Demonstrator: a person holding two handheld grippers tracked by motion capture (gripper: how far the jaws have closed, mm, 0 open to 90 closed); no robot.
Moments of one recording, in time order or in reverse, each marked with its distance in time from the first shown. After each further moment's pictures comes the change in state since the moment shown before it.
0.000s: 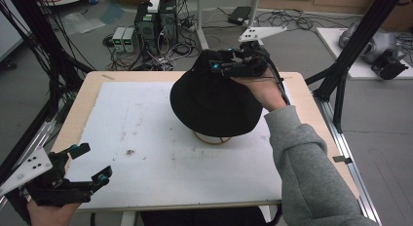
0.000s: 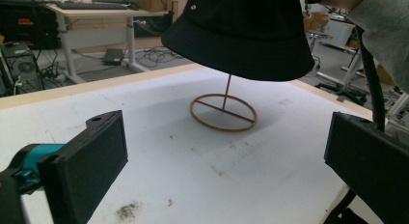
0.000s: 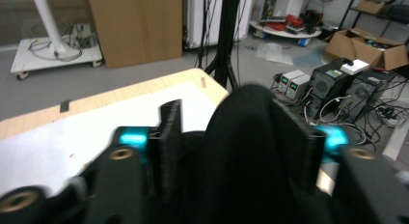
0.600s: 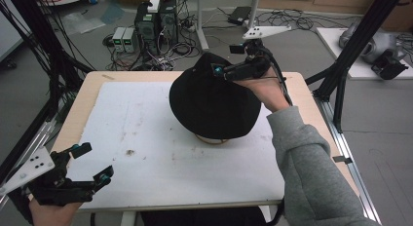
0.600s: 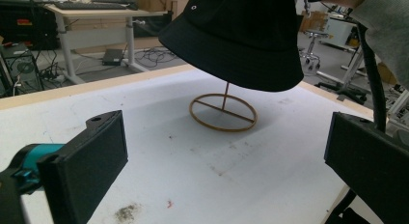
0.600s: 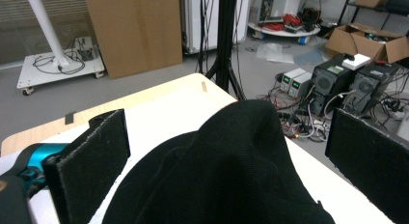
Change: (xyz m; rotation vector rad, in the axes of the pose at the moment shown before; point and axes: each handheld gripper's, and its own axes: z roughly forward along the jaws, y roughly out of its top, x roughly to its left) left arm 0.000 0.000 0.002 0.005 -0.004 0.004; right arm -0.005 -0.001 -0.005 -0.023 0.004 0.059
